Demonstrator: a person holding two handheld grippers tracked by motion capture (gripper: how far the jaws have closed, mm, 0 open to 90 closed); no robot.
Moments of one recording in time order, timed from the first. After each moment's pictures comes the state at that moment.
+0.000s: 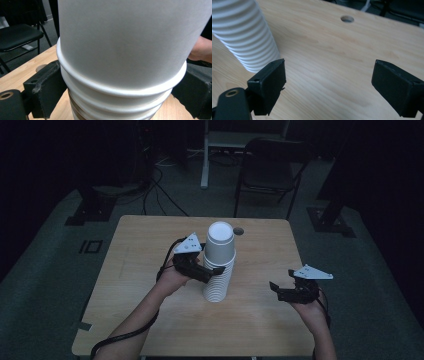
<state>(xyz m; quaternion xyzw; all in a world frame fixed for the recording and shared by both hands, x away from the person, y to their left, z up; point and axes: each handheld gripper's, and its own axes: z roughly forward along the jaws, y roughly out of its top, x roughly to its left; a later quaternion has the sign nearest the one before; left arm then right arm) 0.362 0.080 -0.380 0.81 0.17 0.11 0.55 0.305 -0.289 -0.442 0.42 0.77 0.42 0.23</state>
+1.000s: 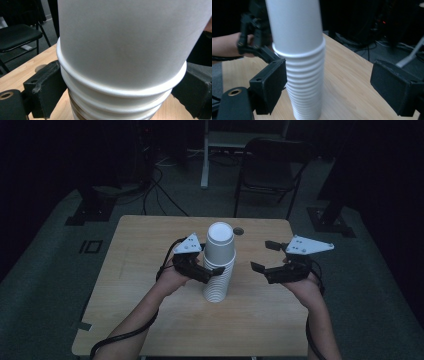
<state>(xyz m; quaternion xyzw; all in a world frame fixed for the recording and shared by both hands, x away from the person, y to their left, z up) 0.362 0.079 -0.379 0.81 0.17 0.10 0.55 0.314 -0.232 -0.328 0.24 0.78 0.54 0.19</state>
